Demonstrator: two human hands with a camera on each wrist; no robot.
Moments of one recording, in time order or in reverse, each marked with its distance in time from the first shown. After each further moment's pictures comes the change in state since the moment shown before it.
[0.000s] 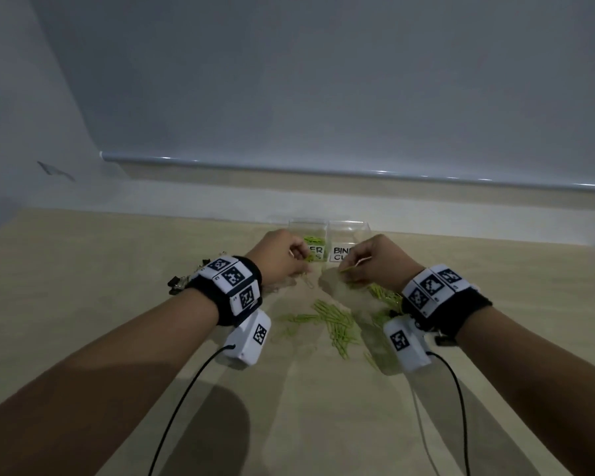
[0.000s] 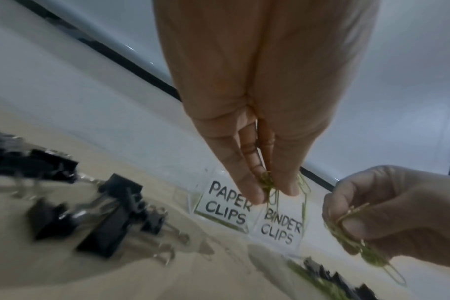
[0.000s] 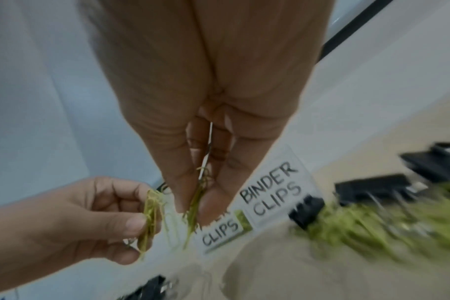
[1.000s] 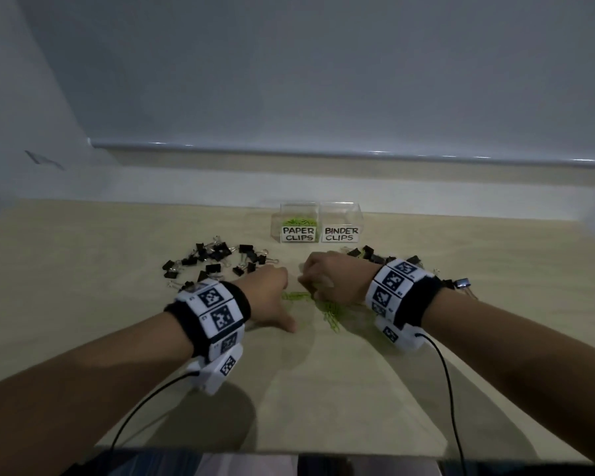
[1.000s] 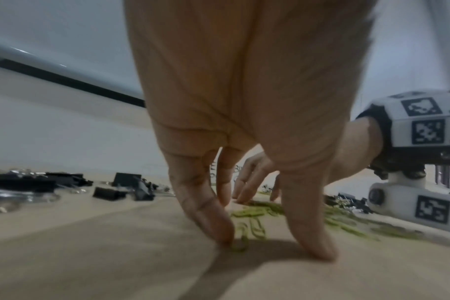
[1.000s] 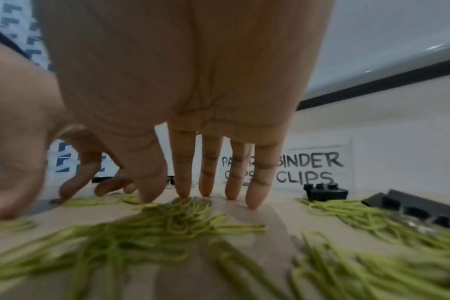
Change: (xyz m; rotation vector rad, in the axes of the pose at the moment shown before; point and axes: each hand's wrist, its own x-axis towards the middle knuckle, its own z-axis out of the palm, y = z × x) left_hand -0.066 0.007 0.026 0.596 -0.386 -0.151; right_hand -0.025 -0.018 0.045 -0.889 -0.435 -0.326
